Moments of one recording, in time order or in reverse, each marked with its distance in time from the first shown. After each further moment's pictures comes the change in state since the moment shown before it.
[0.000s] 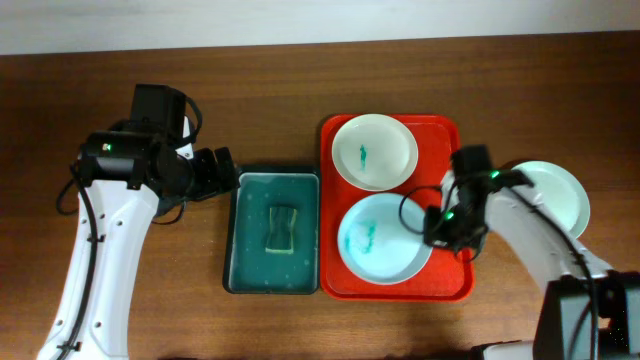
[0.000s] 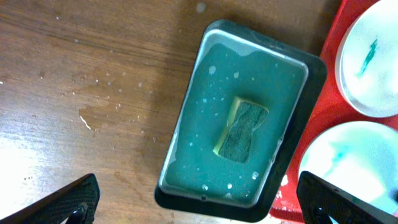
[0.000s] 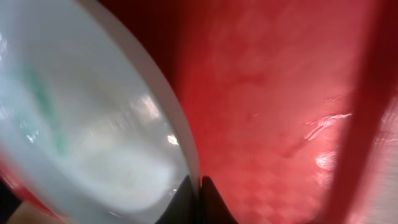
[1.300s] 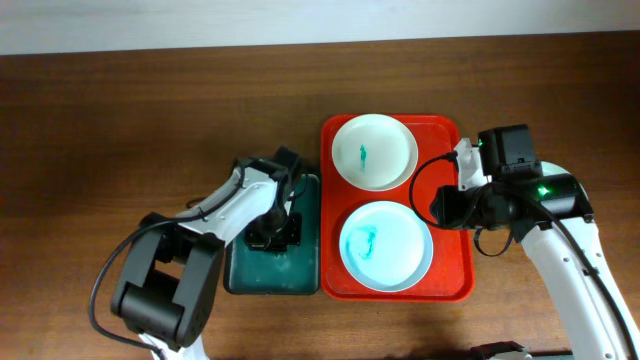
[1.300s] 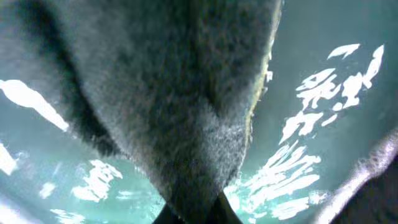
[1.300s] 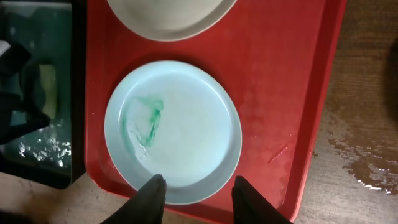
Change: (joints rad) left arm -0.356 0.420 -0.320 0.263 0.063 0.018; right arm 0.025 -0.298 0.238 -0.185 0.026 -0.159
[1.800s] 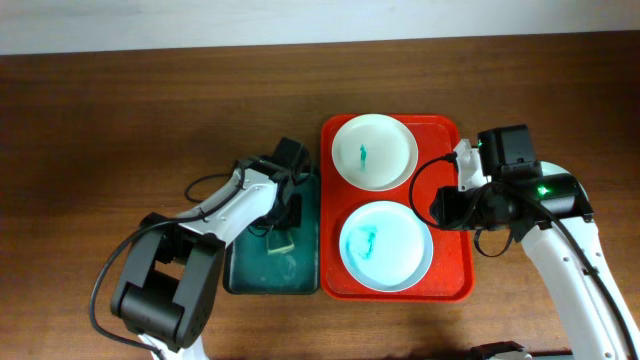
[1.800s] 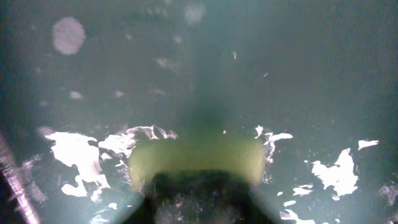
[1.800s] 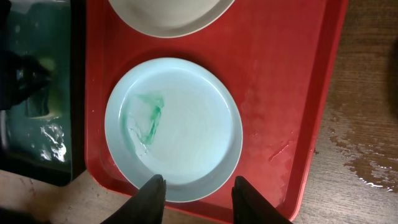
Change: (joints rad) left arm -0.002 0.001 -0.021 0.271 -0.203 -0.014; right arm 0.000 0.002 0.000 -0.007 -0.003 0.001
